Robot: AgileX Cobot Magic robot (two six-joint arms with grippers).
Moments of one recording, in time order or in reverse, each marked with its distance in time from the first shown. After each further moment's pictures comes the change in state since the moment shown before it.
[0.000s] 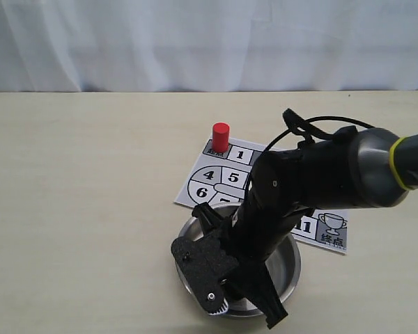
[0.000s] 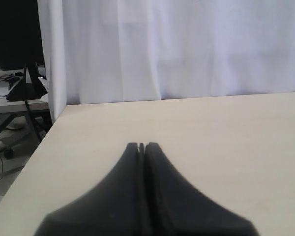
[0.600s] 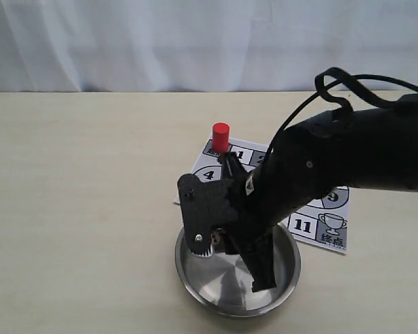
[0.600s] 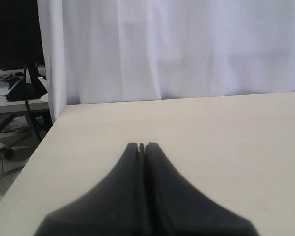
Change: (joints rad) left arm 0.000 0.000 0.000 0.000 0.000 0.000; right arm 0.000 -0.165 -0.010 -0.268 -0.062 0.567
